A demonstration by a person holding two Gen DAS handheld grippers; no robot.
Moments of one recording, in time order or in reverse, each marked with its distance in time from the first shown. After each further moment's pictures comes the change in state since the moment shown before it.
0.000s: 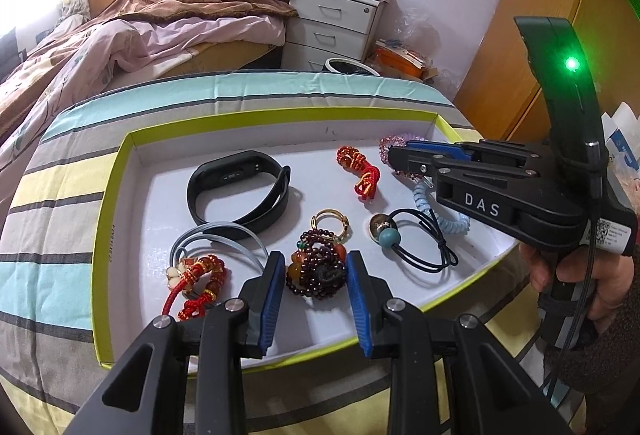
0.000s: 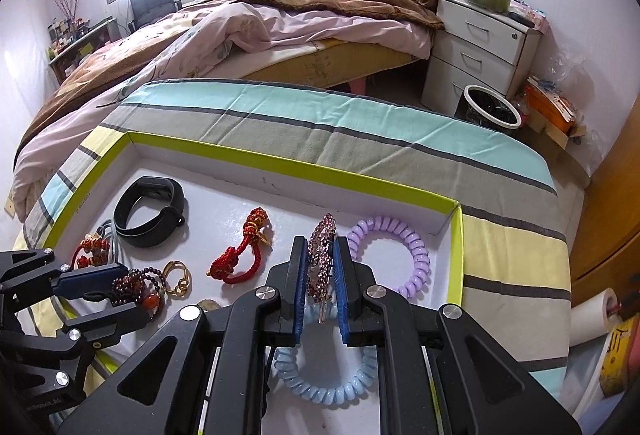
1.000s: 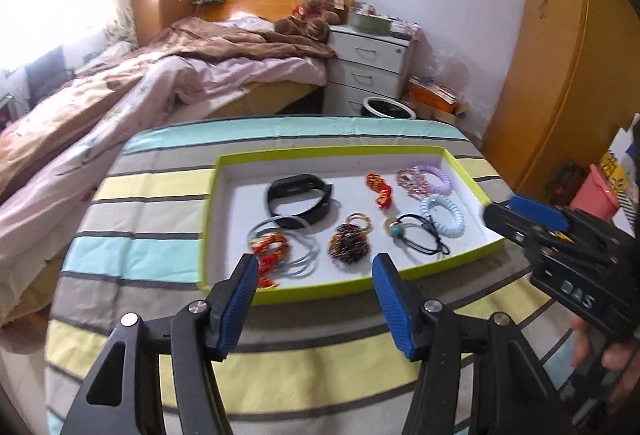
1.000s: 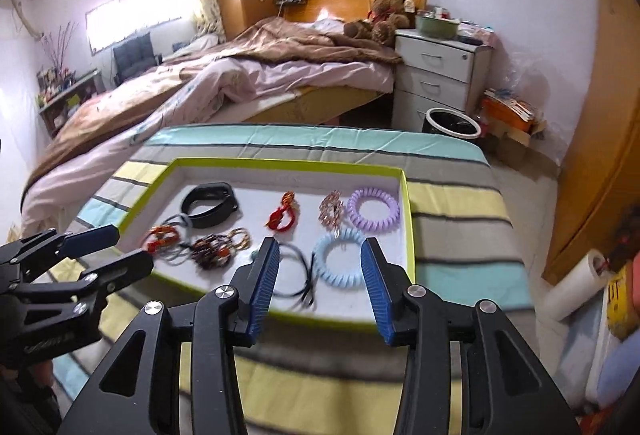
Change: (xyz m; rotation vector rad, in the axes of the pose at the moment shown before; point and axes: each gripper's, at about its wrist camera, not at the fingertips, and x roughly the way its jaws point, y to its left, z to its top) left arm -0.088 -0.010 -0.030 -0.026 -0.155 0.184; right arm -0.115 0.031 -0.067 0.150 -0.188 -0.083
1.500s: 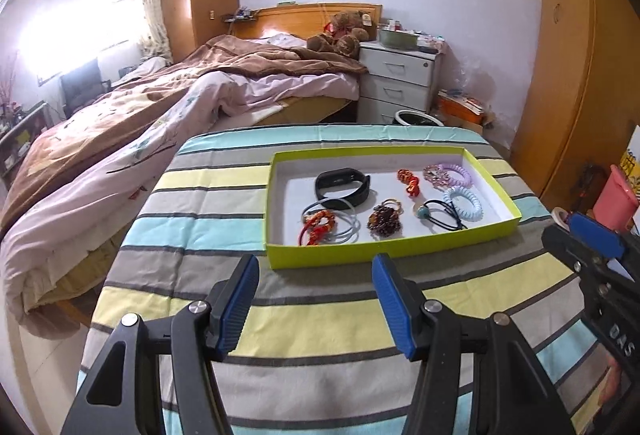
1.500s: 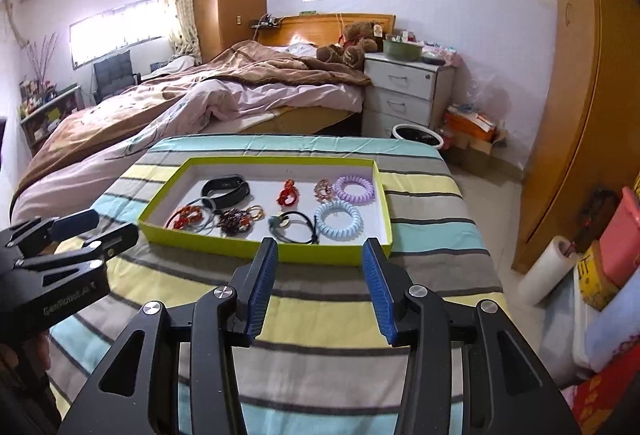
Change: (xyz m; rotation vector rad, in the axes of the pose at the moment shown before) left arm -0.043 0.010 -0.029 -0.007 -0.061 0.130; right arm -0.072 0.035 -0.041 -0.001 -0.088 -0.099
